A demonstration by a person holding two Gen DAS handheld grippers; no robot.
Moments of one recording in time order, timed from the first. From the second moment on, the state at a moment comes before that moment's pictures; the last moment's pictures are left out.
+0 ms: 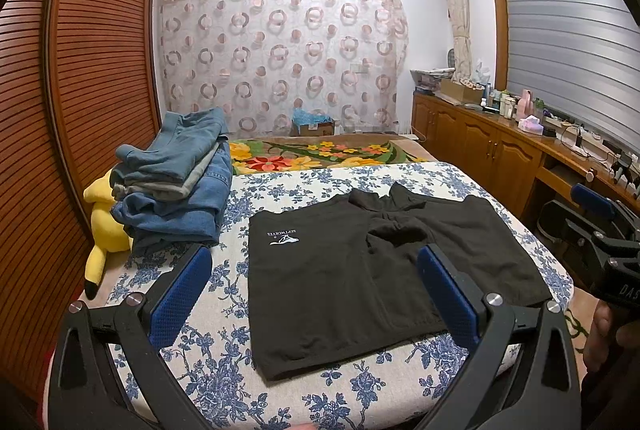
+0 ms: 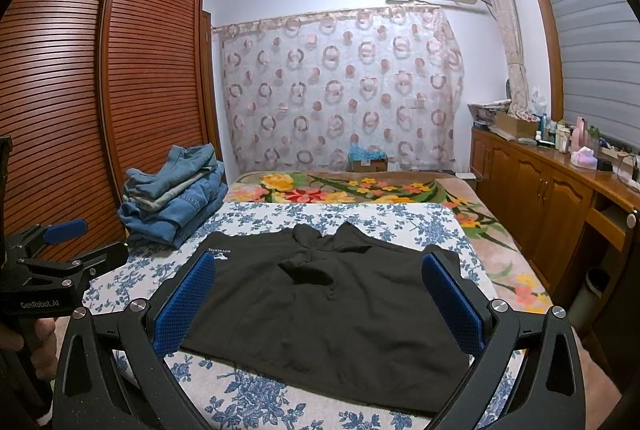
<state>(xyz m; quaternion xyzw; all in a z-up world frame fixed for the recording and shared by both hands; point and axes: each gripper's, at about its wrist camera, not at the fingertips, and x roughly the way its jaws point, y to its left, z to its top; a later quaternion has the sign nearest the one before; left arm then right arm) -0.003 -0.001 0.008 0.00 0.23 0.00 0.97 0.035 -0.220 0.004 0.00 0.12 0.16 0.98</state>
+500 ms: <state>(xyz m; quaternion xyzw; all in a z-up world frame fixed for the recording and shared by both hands) -0.003 0.000 0.008 0.00 0.23 0.00 0.97 0.034 -0.219 0.005 0.00 0.11 0.16 0.98</state>
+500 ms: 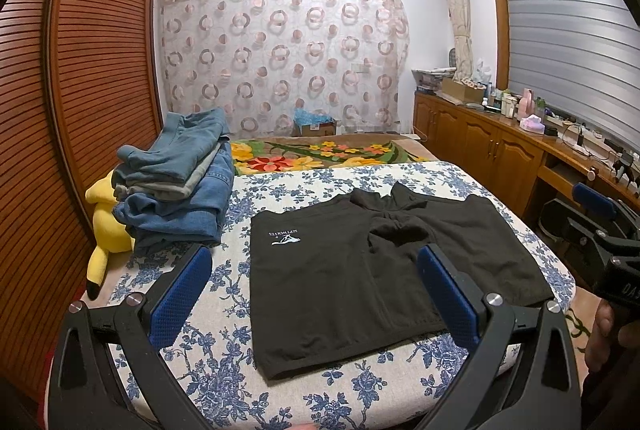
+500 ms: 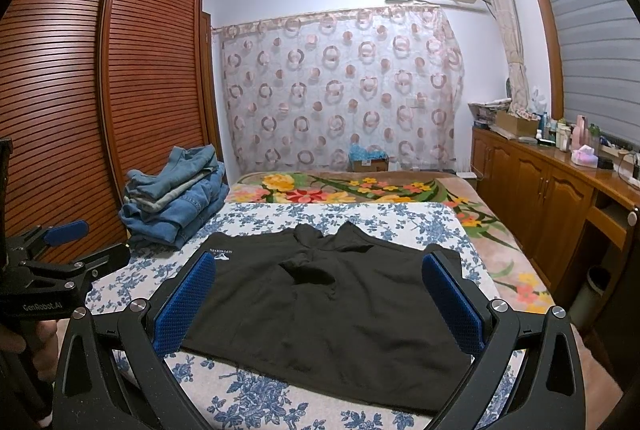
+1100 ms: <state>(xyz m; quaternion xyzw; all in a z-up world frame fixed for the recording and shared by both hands) -0.003 -0.001 0.008 0.00 0.23 0.00 0.97 0.033 -0.218 0.004 0.01 0.11 0.16 0.98</state>
